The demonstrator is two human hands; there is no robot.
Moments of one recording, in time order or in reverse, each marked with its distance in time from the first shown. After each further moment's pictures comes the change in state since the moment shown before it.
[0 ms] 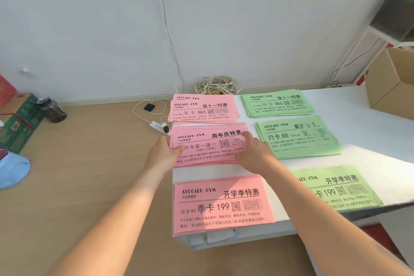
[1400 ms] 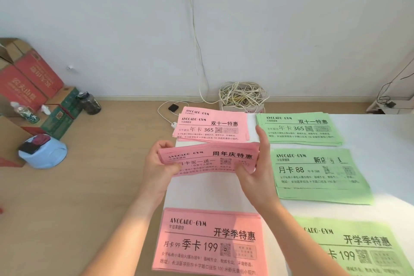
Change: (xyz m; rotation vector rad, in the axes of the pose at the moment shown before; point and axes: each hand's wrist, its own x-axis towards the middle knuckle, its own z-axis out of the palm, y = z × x) left_hand -0.007 0.022 0.011 -0.789 0.166 0.222; right_hand 0.034 0.015 0.010 0.907 0.432 -0.556
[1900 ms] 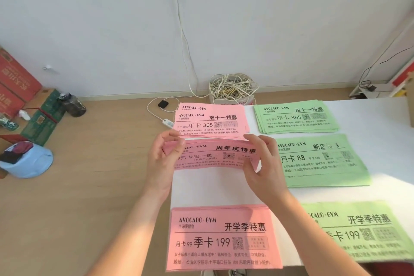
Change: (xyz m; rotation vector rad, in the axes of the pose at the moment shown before) left_hand 0.009 0.009 -0.002 -0.122 -0.099 0.059; right_hand -0.003 0.010 -0.002 -0.390 0.029 -0.105
